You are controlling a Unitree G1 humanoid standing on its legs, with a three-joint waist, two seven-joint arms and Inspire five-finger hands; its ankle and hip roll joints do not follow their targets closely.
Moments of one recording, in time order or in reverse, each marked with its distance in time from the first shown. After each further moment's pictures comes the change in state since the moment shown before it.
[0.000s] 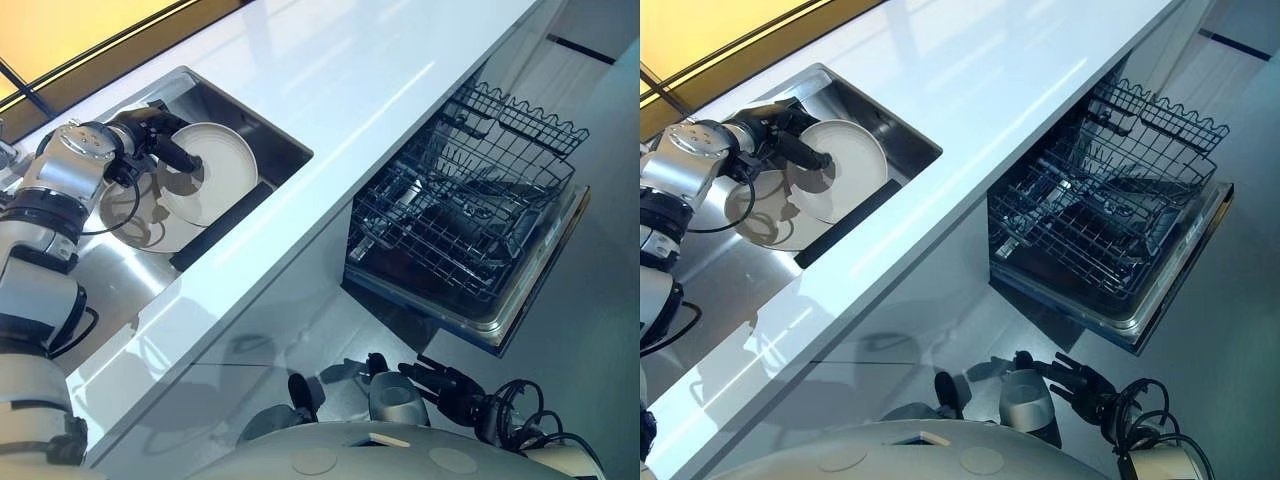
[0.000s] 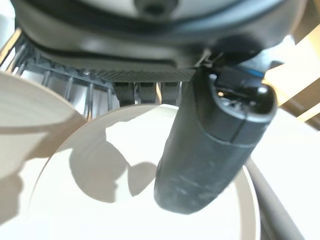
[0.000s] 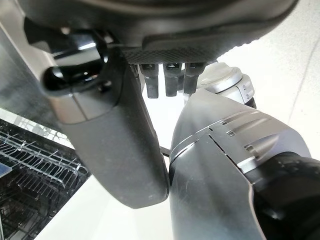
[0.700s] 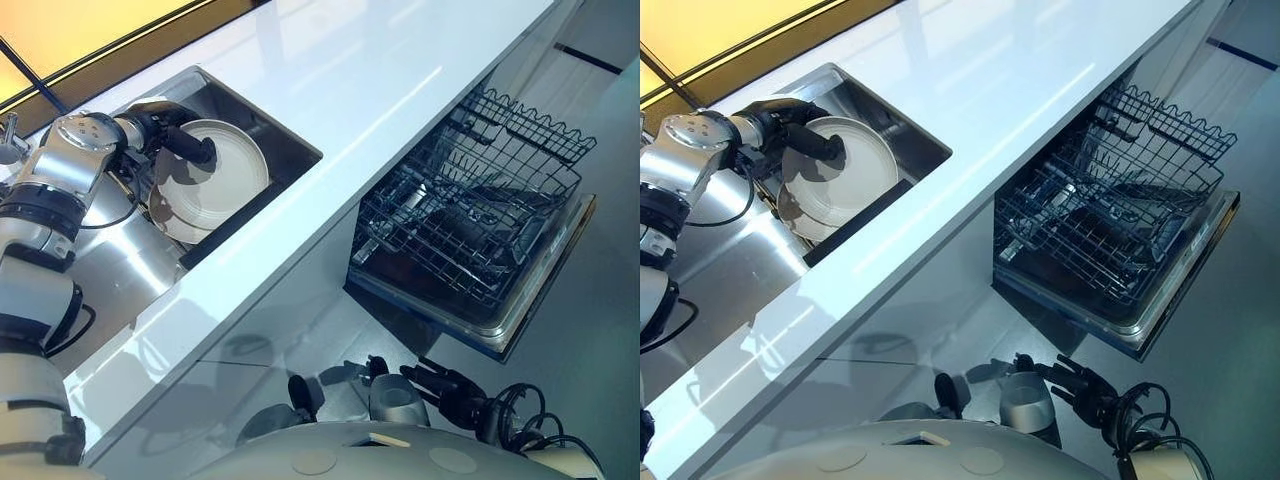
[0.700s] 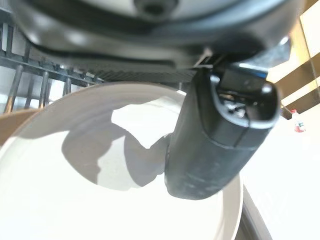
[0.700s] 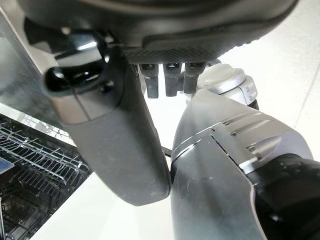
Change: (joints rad) left arm -0.007 0.012 -0.004 -0.046 -0.017 -0.032 -0.030; right arm 0.017 0.004 0.000 0.001 0.009 -0.063 -0.007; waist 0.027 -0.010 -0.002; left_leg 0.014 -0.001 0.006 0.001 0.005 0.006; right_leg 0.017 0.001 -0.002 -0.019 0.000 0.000
